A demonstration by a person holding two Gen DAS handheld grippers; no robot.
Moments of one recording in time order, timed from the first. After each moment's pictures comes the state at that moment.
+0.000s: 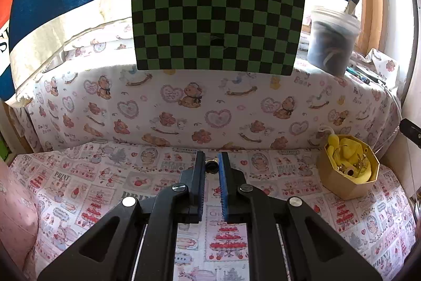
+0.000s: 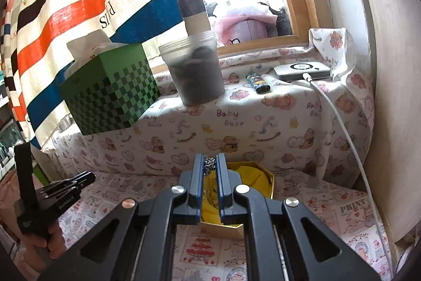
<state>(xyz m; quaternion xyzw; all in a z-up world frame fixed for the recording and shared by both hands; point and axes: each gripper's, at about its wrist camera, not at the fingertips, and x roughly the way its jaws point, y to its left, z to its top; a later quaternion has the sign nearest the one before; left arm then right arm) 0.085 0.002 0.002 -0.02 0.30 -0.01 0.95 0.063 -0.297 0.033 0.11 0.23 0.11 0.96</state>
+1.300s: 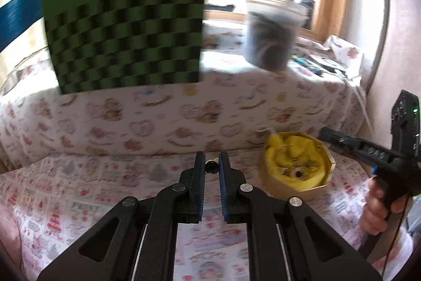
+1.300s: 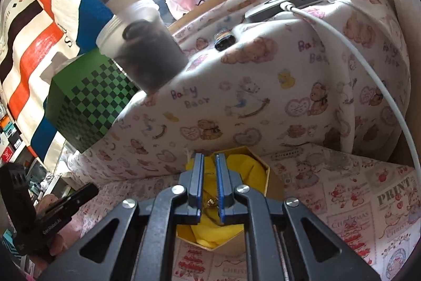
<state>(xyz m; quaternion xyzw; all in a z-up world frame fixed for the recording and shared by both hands) 0.097 -0.073 0.027 -0.01 0.33 -0.12 0.94 0.128 -0.343 -0.019 0.25 0.29 0.17 0.91</state>
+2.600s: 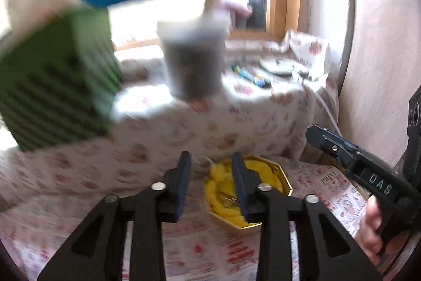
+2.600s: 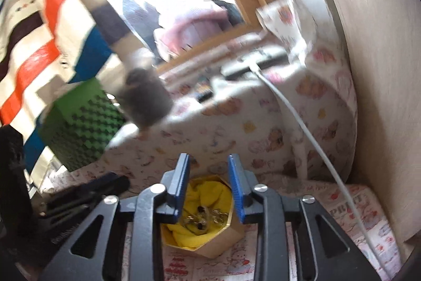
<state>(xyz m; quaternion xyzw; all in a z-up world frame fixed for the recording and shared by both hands) 0.093 -0.146 0.062 0.05 0.27 -0.16 0.95 0.080 -0.361 0.028 0.22 0.20 0.09 0.95</state>
